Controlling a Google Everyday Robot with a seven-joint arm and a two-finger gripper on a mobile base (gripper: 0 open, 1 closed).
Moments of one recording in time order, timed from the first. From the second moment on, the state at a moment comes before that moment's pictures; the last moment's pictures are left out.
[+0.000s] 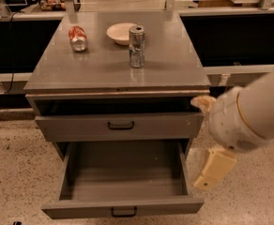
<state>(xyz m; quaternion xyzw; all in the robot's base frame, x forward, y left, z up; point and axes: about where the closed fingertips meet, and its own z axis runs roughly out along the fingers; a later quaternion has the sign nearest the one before) 0.377 -0.120 0.880 -0.63 0.73 0.06 0.25</state>
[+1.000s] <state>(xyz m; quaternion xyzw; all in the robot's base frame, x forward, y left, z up) 0.344 -0.165 0.710 -0.59 0.75 0.12 0.27</state>
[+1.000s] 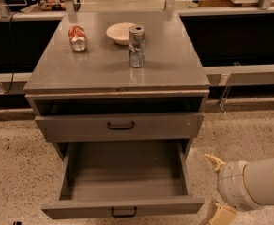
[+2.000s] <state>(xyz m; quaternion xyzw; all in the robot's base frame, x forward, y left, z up) 0.337 -0.172 0.577 -0.56 0.76 0.15 0.30</state>
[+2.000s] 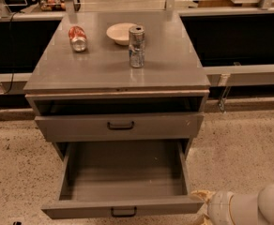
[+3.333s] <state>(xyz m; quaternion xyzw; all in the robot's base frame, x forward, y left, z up) 0.368 -0.147 0.440 -0.52 0.74 0.17 0.39</state>
